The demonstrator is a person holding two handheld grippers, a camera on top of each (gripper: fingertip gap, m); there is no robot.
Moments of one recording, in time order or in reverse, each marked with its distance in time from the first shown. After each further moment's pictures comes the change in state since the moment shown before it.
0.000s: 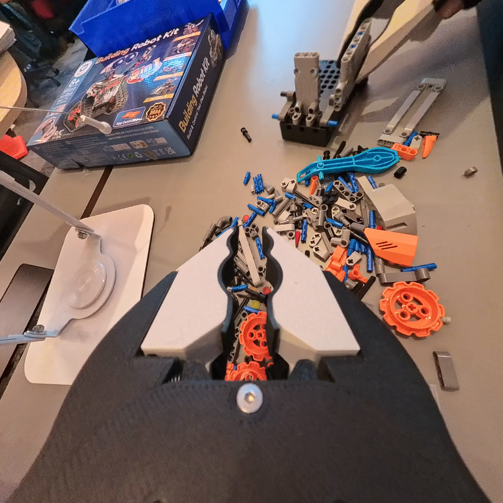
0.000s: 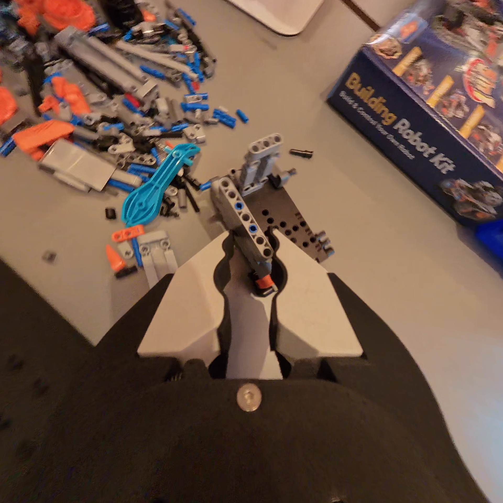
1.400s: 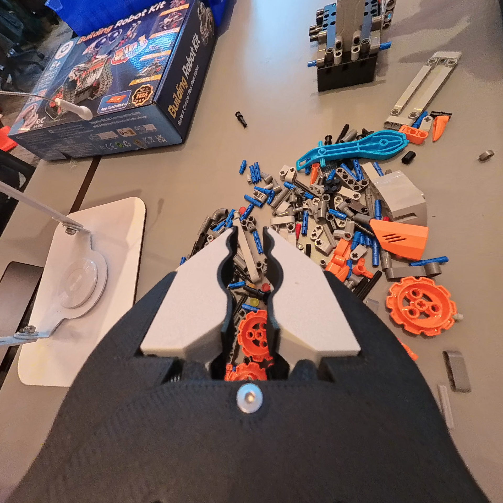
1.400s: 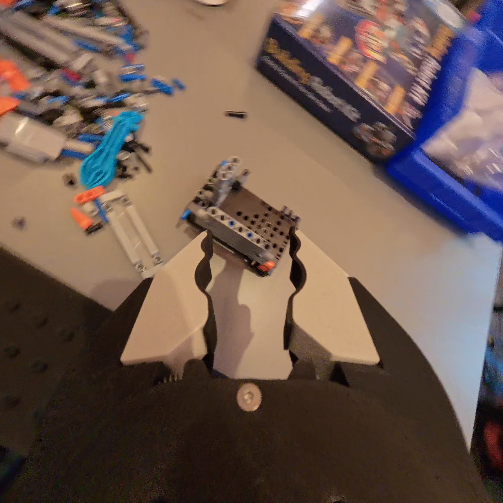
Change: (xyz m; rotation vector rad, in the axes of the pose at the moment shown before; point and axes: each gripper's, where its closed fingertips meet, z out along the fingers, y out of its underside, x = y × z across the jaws) left arm 0.003 0.011 0.010 -0.046 0.014 0.012; right arm 0.038 0.025 -0.069 -0.056 0.218 0.112
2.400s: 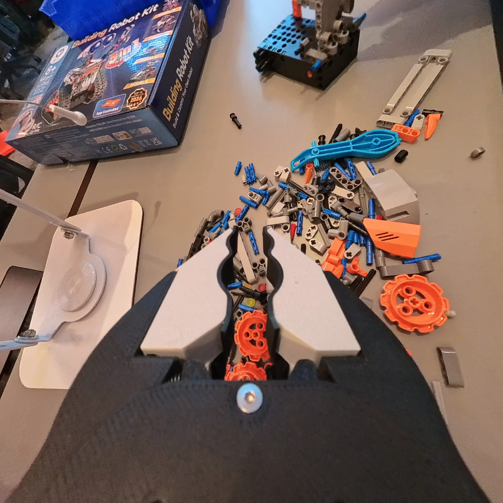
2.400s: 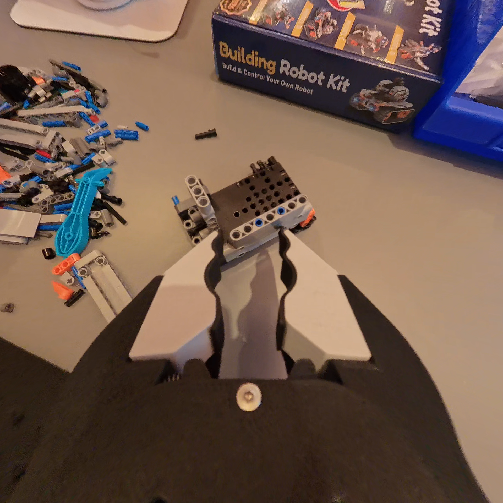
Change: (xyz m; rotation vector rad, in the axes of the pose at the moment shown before) left arm 0.005 -0.002 -0.001 -0.002 0.008 0.017; right arm 0.018 0.001 0.052 0.059 -0.084 0.279
